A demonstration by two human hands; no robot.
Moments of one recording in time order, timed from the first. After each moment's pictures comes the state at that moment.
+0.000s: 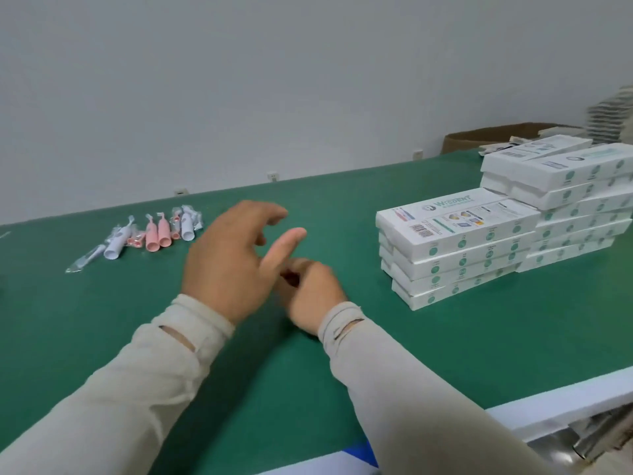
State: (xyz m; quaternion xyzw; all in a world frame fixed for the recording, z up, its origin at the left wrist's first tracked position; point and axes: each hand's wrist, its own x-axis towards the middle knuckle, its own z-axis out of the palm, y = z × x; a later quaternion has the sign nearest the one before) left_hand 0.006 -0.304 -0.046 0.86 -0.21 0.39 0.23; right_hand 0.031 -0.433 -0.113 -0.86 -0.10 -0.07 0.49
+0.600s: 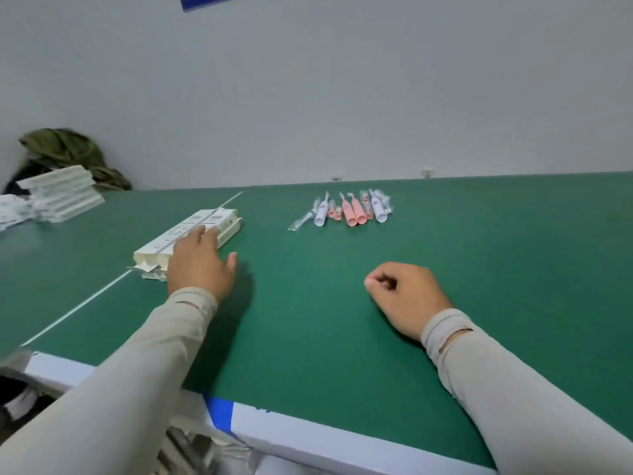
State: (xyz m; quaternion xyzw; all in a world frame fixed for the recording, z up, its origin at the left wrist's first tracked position) left_hand -0.066 0.043 -0.078 0.92 0.28 0.29 0.03; right_hand 0.015 -0.264 -0.119 -0.87 -0.24 -0.07 0.42
